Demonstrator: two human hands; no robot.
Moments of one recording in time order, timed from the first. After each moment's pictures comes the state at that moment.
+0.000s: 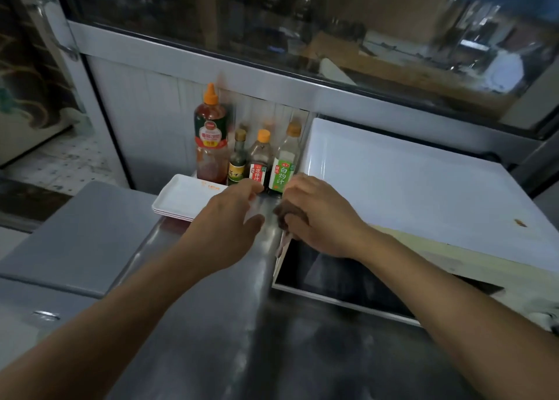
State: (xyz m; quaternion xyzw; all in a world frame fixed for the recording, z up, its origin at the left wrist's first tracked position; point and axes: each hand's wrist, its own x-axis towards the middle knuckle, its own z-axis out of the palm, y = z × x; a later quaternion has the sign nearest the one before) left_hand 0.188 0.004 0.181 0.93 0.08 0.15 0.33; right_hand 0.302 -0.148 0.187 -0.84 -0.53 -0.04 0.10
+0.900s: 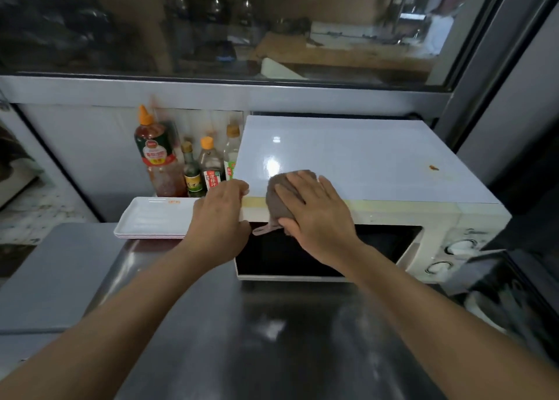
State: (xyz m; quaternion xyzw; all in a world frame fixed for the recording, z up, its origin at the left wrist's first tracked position) left_hand 0.216 -0.079 0.184 0.96 0.06 0.12 0.23; right_hand 0.285 -0.255 0.157 -0.89 -0.38 -0.26 0.04
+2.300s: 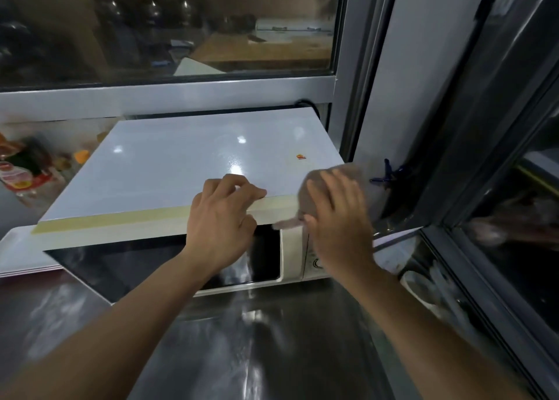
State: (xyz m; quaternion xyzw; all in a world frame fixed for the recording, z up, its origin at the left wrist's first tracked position) left_hand 0.292 -0.298 0.171 0.96 -0.07 0.20 0.20; right_hand 0.318 -0.482 0.135 -0.92 -0.17 -0.32 0.14
